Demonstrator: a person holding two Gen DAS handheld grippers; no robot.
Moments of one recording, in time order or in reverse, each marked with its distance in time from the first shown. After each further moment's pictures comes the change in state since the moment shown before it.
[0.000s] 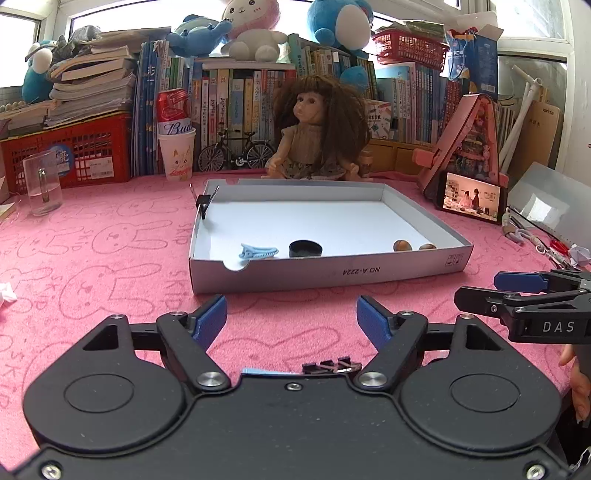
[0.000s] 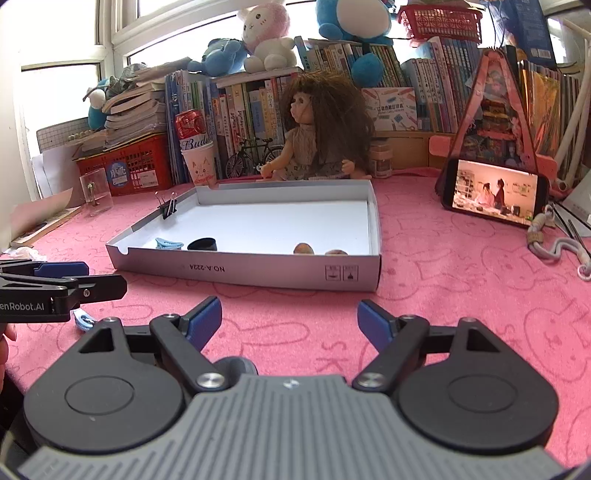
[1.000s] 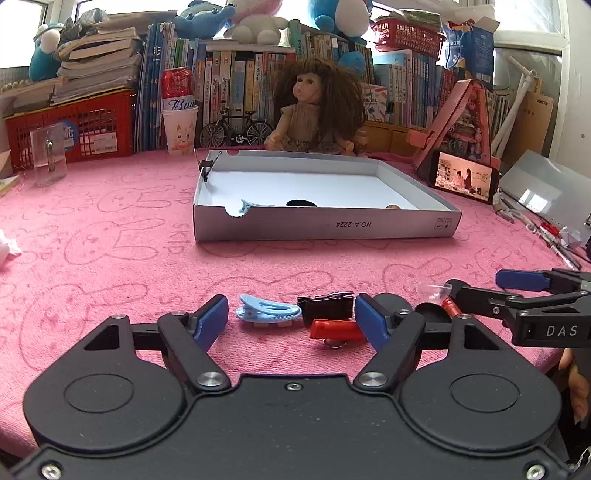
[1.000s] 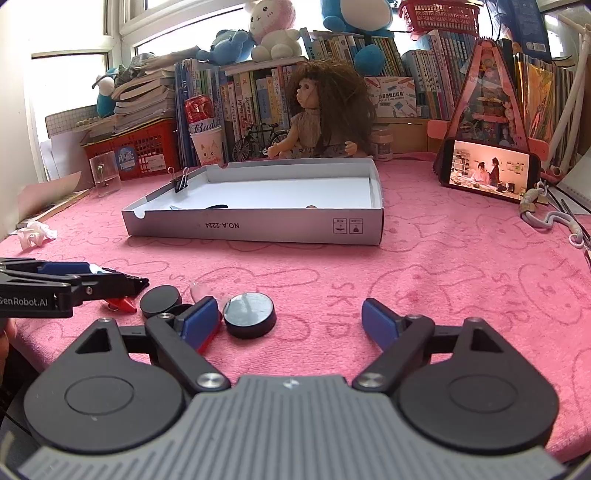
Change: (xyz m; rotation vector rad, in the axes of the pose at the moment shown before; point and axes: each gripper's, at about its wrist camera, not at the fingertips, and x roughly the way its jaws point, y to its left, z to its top) left arm -0.019 0.003 -0.035 -0.017 0.031 -0.024; right arm -0.021 0.010 -0.031 -0.012 0.014 0.007
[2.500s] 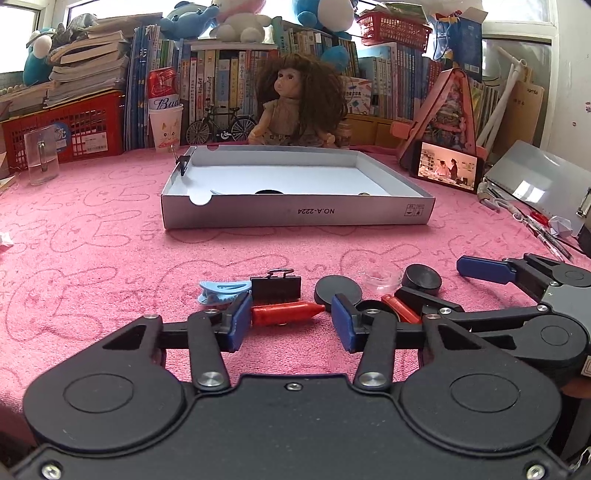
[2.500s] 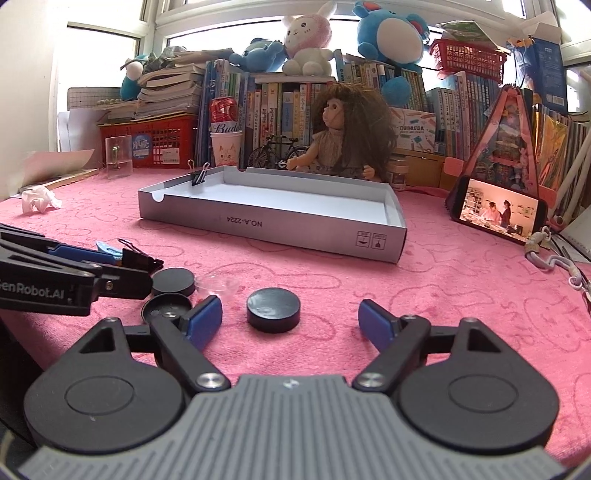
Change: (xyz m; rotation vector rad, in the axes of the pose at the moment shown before) left arm -0.006 -0.038 -0.011 0.025 0.010 0.012; right arm 0.001 0.028 -0.018 -0.158 -0.075 -0.027
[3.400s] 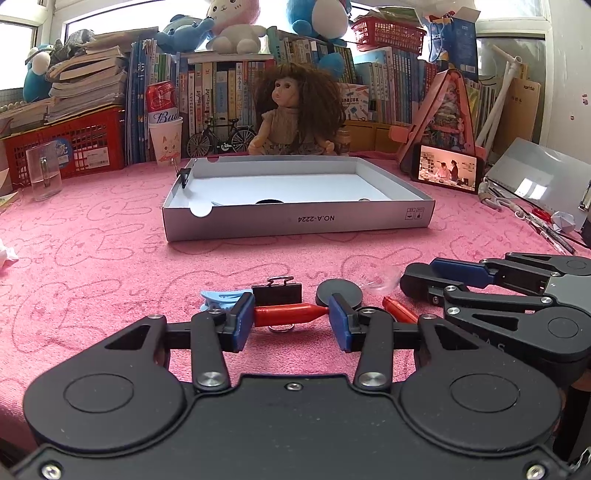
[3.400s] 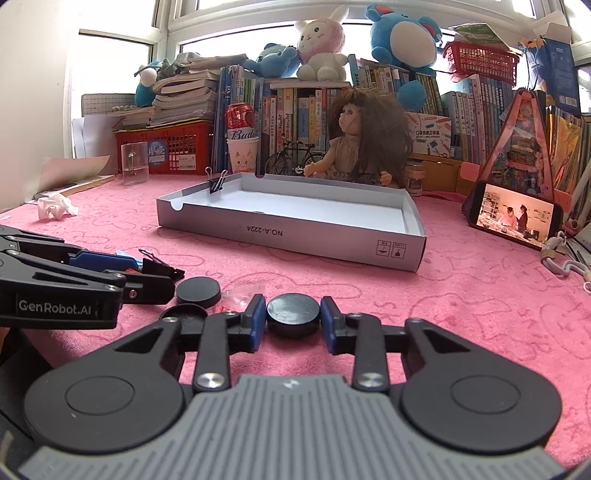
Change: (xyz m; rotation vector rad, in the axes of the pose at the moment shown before) left arm -0.004 -0.003 -0.001 0.035 -0.034 0.016; right arm -0.001 0.002 0.006 0.005 -0.015 0.044
